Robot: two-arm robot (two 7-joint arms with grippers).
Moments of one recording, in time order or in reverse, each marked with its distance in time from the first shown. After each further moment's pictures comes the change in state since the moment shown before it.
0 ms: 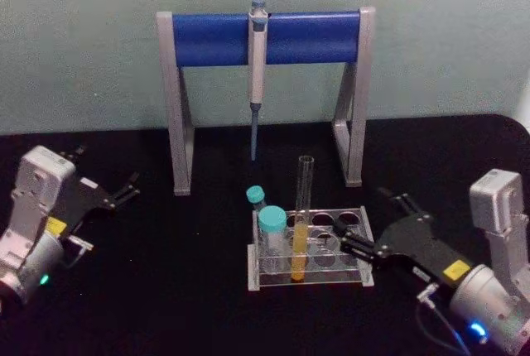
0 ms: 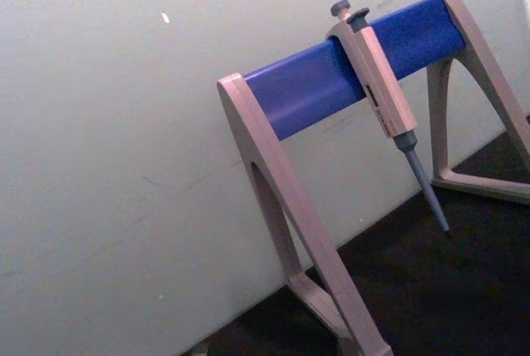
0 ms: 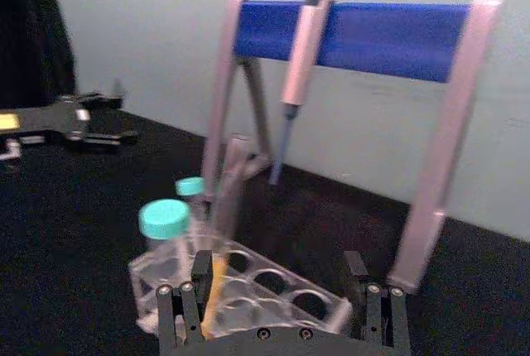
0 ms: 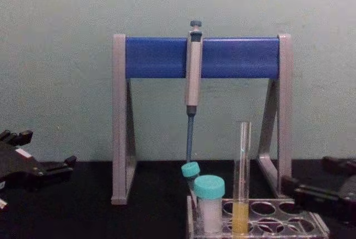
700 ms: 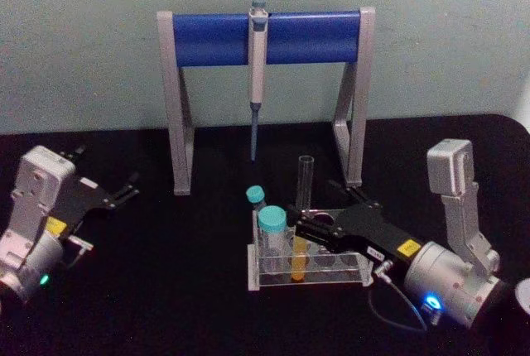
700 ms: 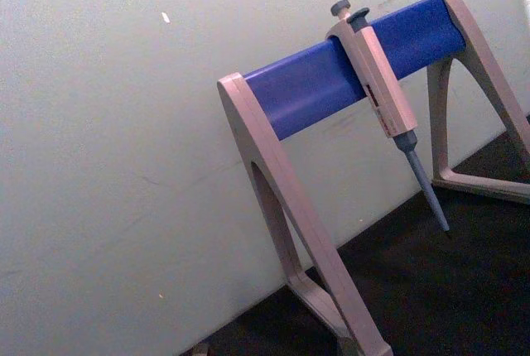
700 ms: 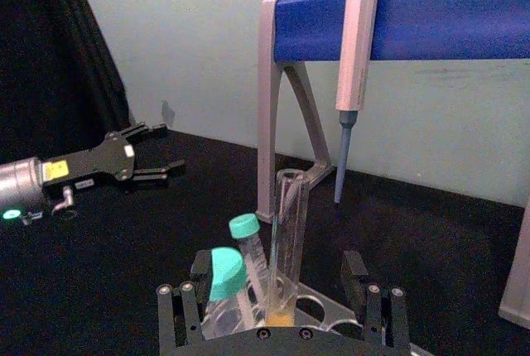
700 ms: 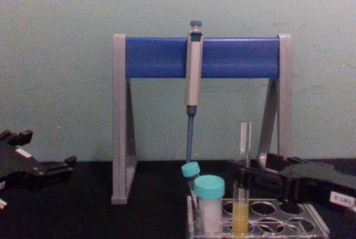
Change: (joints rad) left arm 0.000 0.000 0.000 0.000 0.000 0.000 0.000; right arm 0.116 -0.140 -0.019 0.081 0.085 0.149 0.124
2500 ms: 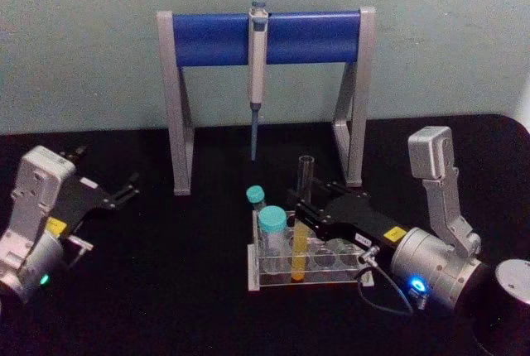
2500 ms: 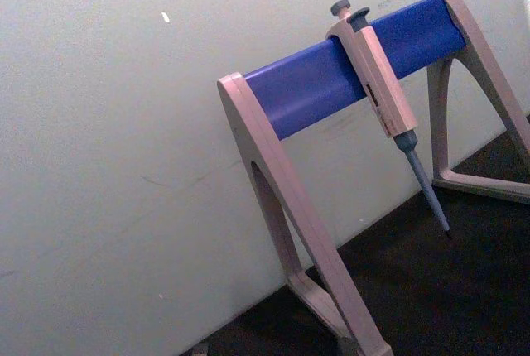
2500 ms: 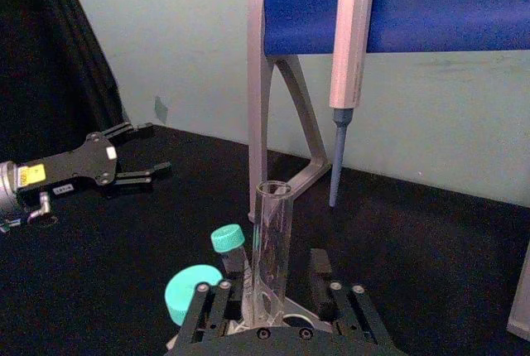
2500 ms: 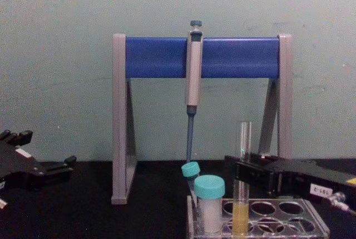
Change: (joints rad) left arm 0.000 0.000 0.000 0.000 0.000 0.000 0.000; right arm 0.077 -0.052 -0.012 0.090 -0.018 0.030 0.016
